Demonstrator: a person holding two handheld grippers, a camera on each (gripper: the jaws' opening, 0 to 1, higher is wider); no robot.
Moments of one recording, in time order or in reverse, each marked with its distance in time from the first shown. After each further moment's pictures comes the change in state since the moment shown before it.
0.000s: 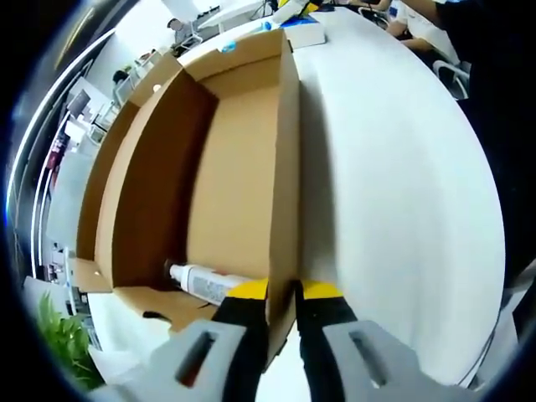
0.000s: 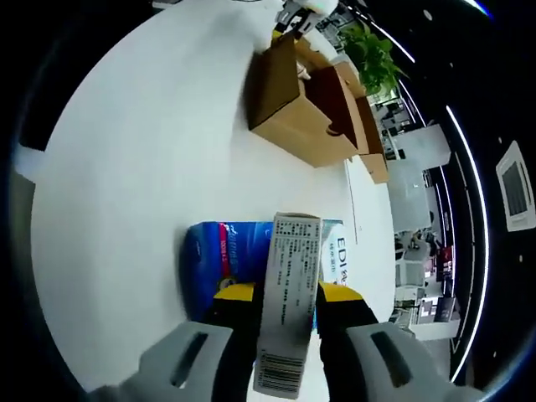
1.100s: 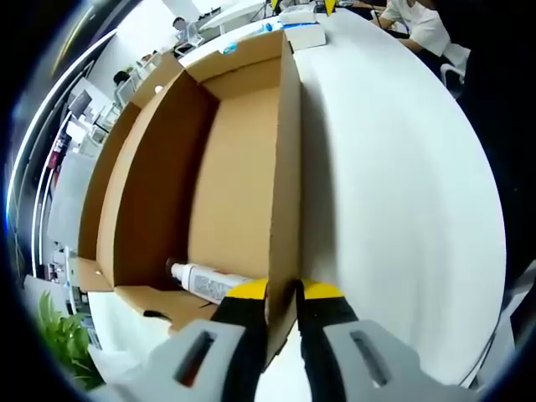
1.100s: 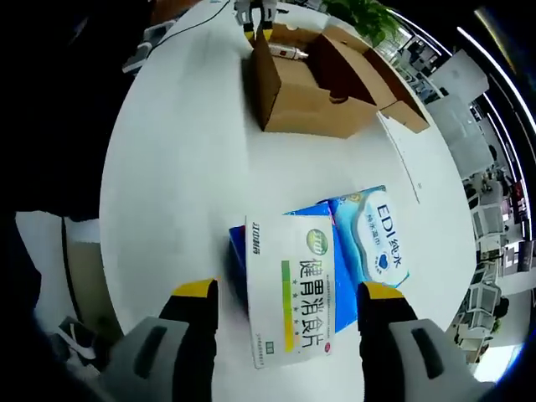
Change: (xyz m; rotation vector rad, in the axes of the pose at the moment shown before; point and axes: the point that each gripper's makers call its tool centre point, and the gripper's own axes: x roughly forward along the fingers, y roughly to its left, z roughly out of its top) left arm 0.000 0.000 0.001 -0.004 -0.007 0.006; right arm -0.006 0.017 -0.006 0.303 0.082 0.437
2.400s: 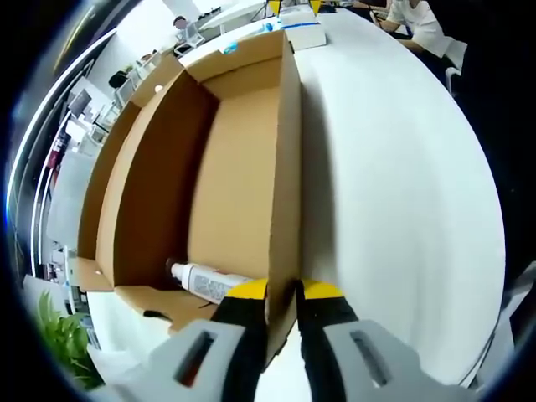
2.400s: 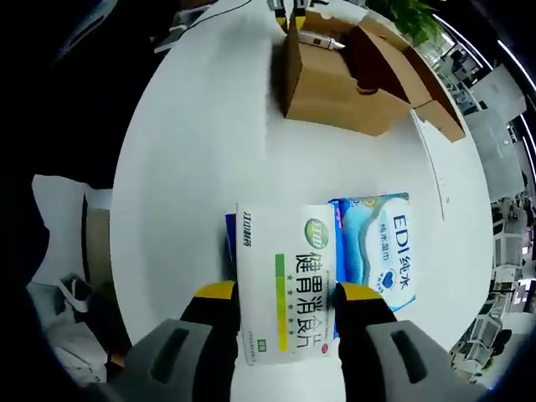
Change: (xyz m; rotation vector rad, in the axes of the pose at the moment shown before) left arm 0.001 0.002 -0.001 -0.002 -0.002 -0.006; right arm 0.011 -0.012 0.001 -0.156 0.033 0.149
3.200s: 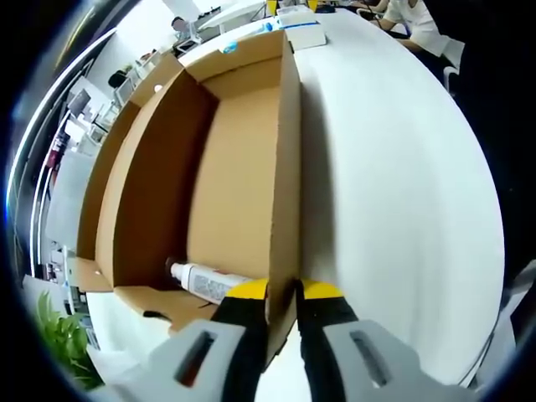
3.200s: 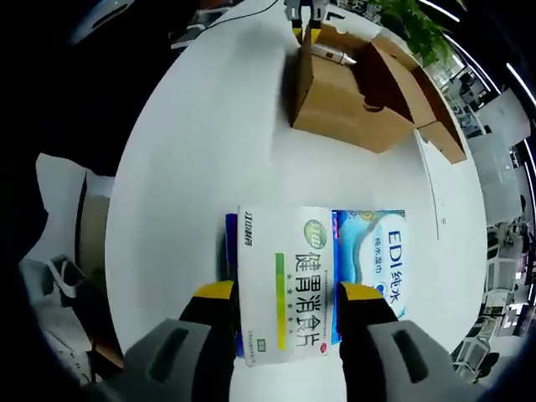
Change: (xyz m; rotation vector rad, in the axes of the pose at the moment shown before) left arm -0.001 0.000 0.000 0.000 0.002 -0.010; right arm -0.006 0.000 0.005 -0.100 -0.057 -0.025
